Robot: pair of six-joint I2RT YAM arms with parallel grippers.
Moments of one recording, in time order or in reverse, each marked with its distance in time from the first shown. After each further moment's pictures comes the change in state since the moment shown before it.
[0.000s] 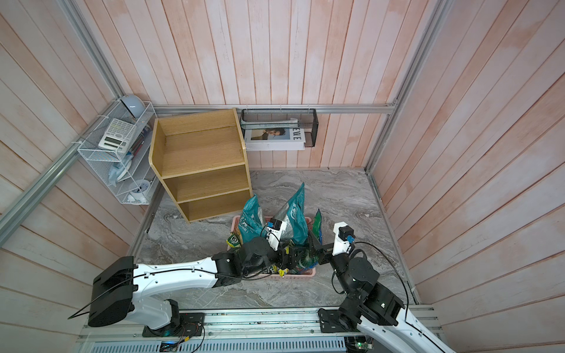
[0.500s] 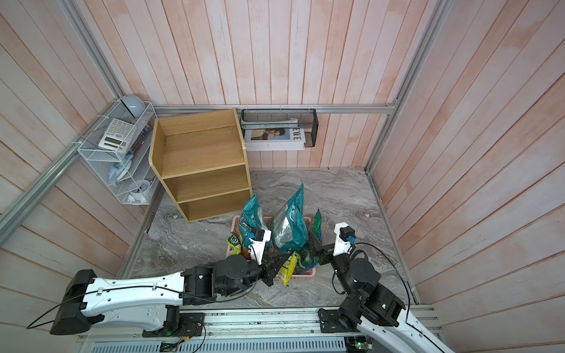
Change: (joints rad) left arm -0.189 -0.183 -0.097 -0.096 -0.148 -0.117; right arm 0.000 -0.010 0.000 0.000 0.000 0.000
